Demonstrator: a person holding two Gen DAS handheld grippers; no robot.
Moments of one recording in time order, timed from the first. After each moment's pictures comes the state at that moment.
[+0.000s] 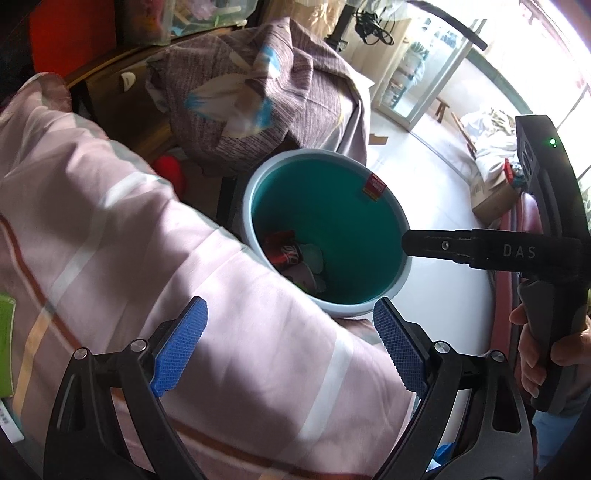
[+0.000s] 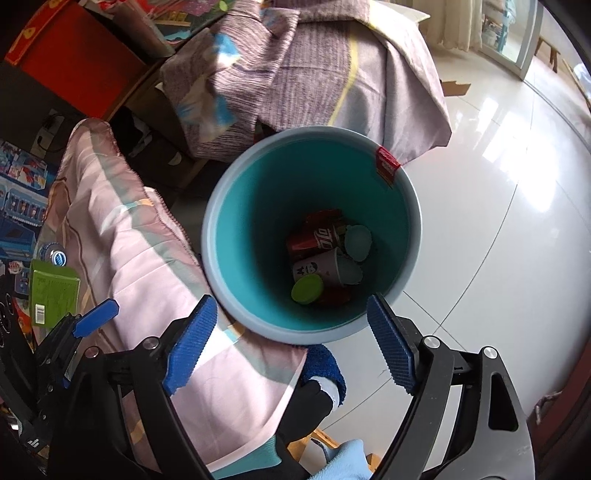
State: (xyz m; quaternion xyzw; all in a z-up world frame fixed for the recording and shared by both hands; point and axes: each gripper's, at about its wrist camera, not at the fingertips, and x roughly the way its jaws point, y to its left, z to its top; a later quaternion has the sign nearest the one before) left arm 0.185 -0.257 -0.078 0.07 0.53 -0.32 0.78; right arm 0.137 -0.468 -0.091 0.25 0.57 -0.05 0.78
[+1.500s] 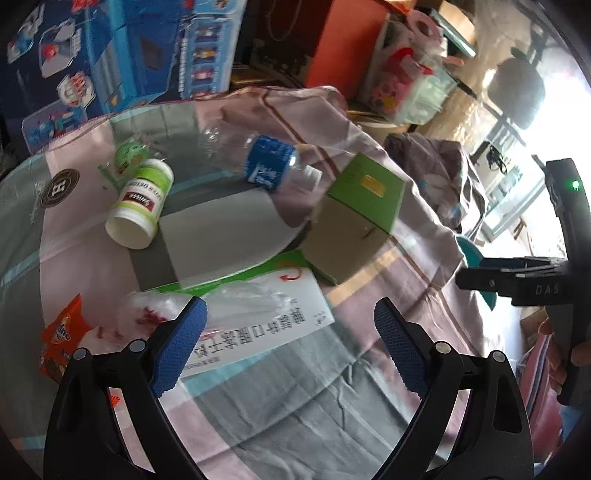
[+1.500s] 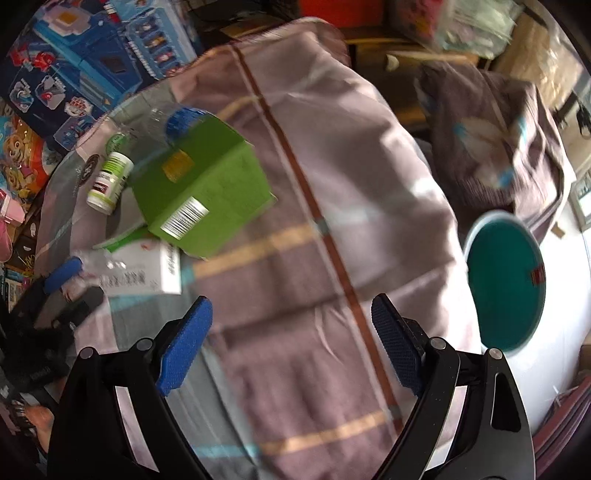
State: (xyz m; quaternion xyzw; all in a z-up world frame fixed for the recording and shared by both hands) left arm 0.146 0.099 -0.015 -0.07 0.46 -0.12 0.87; right arm 0.189 -0.144 -0.014 0.03 0.58 0.10 0.81
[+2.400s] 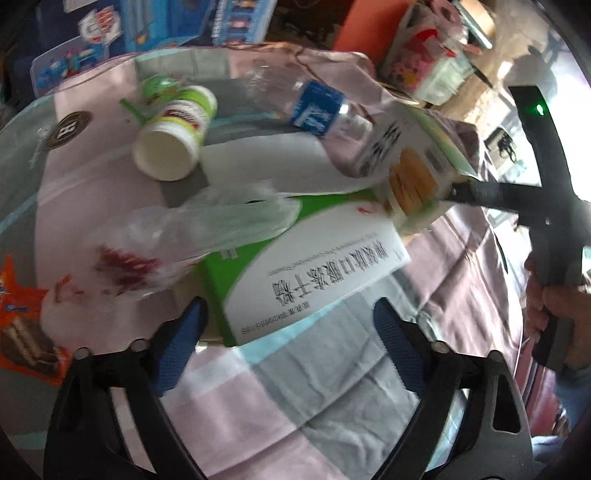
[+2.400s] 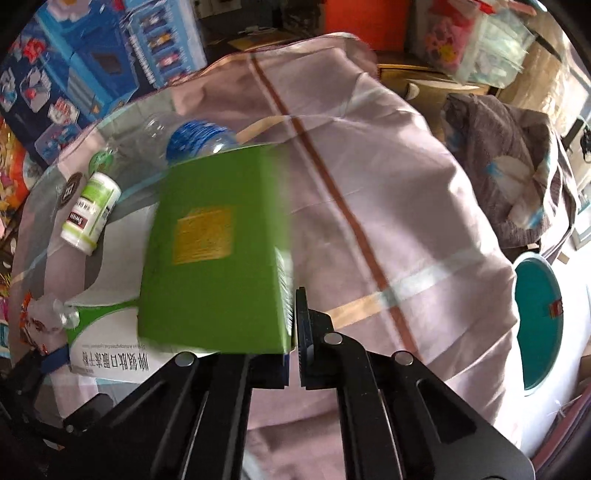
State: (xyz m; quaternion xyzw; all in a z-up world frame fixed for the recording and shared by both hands) left arm 0.136 0.141 -0.067 -0.07 0.51 -0.13 0.85; right arm 0.230 -0.087 -0.056 0.02 0.53 0.07 0.84
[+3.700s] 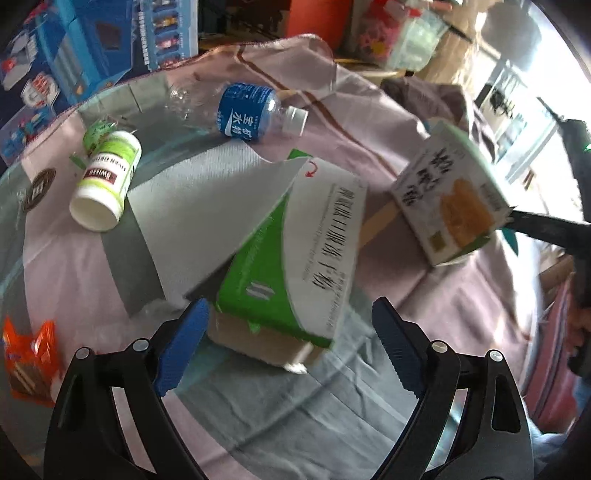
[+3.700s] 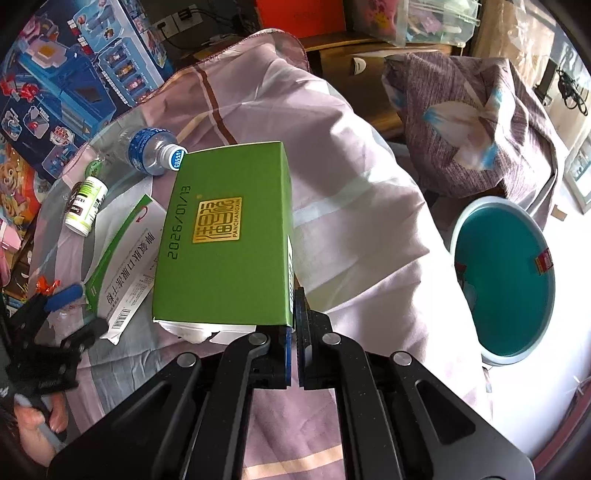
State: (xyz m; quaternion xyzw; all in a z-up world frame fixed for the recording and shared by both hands) left arm 0.159 0.066 -0.056 0.02 0.52 -0.12 0.85; right arm 0.179 -0.196 -0.053 0.07 0.55 0.08 0.83
